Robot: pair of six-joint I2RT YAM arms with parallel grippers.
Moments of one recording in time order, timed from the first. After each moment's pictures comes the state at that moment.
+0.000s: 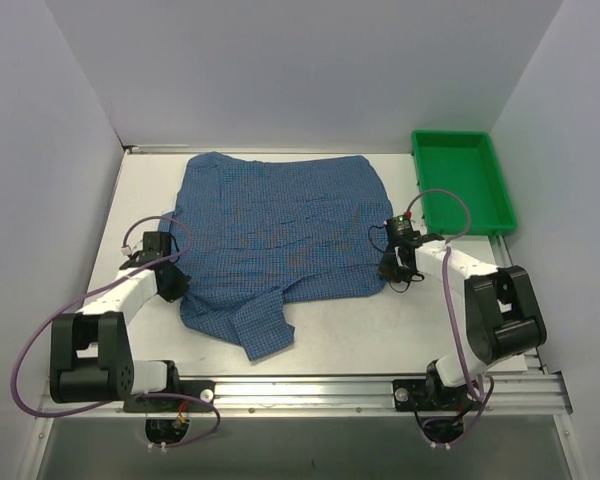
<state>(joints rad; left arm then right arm) 0.01 1.33 0.63 -0.42 -0.15 -0.82 0.28 1.55 0.79 -0.41 0.13 0.67</state>
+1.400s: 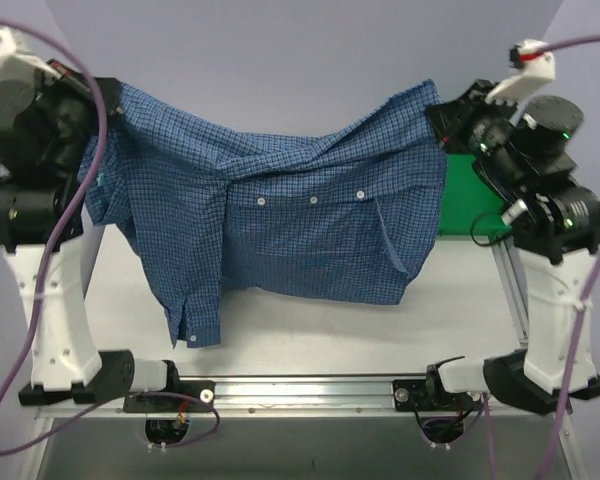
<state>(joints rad) 0.01 1.32 2.13 -0.70 -0.01 -0.57 0.28 1.28 2.05 -0.79 -0.01 0.30</state>
